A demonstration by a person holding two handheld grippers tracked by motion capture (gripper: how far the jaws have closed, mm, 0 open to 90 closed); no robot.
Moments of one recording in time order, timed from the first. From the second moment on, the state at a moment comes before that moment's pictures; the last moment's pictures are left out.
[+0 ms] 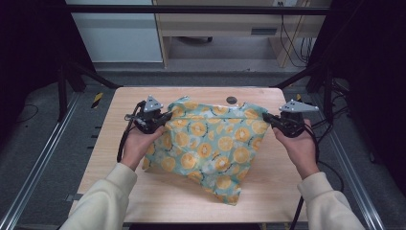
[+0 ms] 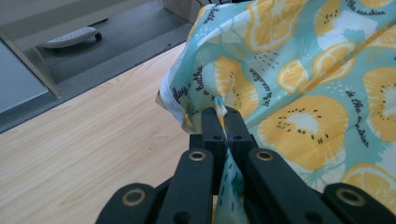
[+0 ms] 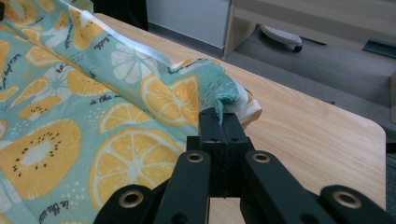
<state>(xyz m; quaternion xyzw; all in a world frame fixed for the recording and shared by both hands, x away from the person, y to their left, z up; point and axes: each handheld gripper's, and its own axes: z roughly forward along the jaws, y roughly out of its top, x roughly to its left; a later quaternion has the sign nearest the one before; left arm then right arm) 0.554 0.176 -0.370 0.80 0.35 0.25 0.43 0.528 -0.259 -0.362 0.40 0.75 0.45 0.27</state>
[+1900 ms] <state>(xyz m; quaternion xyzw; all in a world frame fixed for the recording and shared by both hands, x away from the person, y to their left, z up) 0.488 0.192 -0.381 0.79 0.33 0.25 0.46 0.460 -0.261 -0.388 0.35 0.74 0.49 0.30</state>
